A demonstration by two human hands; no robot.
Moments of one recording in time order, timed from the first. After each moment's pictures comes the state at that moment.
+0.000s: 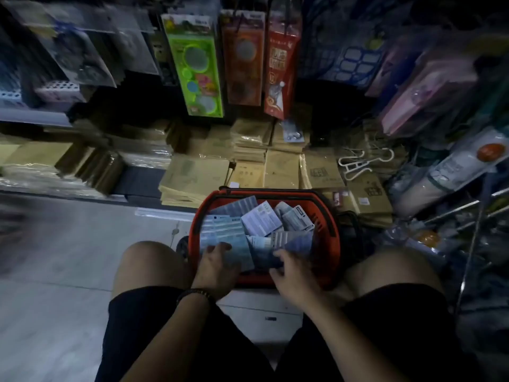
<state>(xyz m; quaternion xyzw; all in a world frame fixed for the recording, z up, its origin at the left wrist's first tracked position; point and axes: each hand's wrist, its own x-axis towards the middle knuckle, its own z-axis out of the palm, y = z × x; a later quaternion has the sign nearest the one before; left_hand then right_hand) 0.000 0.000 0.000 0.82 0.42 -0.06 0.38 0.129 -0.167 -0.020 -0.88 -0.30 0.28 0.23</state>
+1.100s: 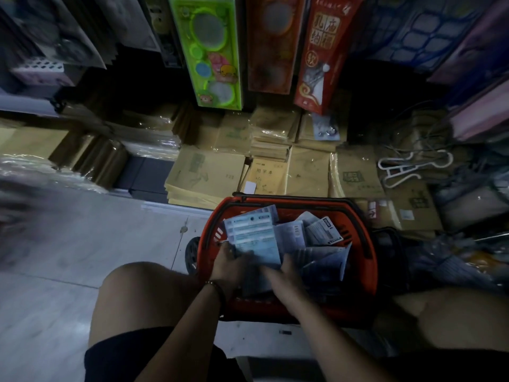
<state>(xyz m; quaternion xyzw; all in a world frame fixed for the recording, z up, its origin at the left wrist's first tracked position) 0.062 0.068 -0.061 0.52 0.53 0.02 0.67 0.150 -0.059 -0.091 -0.76 -0.02 0.46 0.46</state>
